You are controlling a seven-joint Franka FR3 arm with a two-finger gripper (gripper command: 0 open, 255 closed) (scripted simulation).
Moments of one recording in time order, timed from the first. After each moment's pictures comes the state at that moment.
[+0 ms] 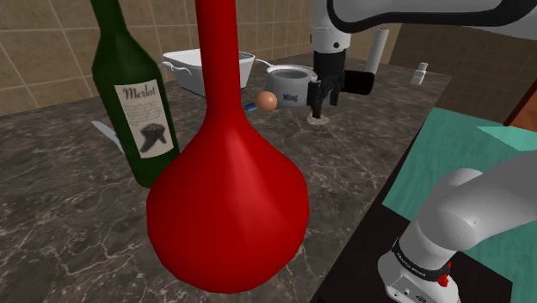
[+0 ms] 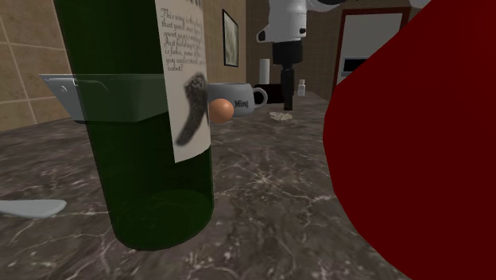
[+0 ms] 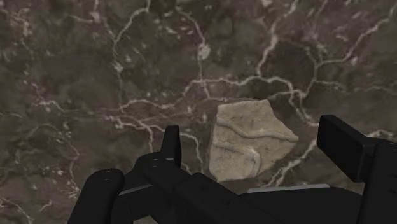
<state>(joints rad) -0.01 -0.53 0.18 -2.10 -0.02 1.50 0.05</state>
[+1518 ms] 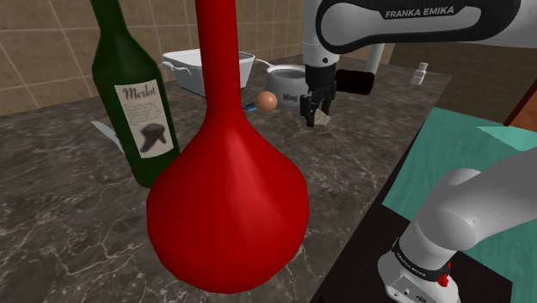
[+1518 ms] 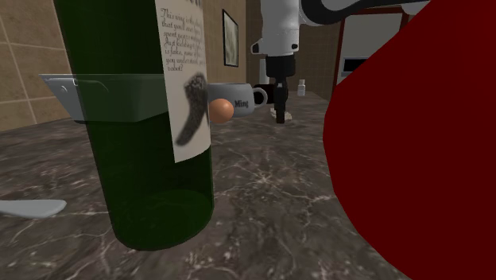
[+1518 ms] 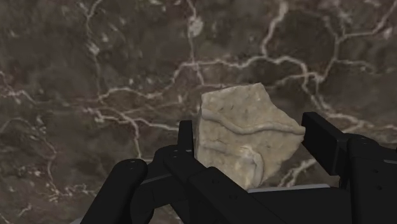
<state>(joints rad) -0.01 -0.51 0.21 -2.16 -0.05 1.60 0.09</state>
